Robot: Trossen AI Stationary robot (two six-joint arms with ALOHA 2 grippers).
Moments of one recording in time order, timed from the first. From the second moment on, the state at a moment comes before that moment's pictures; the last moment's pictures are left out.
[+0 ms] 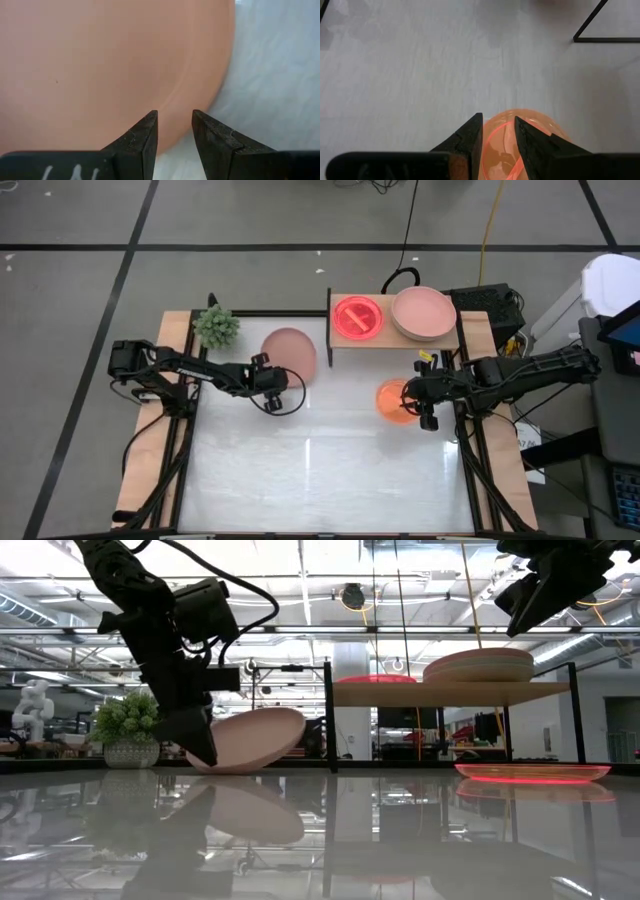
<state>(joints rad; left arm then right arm) 0.10 1.54 0.68 -0.26 -0.39 -0.02 0.17 0.82 0.74 -0.78 0.10 0.13</state>
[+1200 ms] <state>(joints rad) 0.08 1.47 0.68 -0.26 -0.28 0.05 0.17 0.82 0.74 -0.78 0.10 0.13</state>
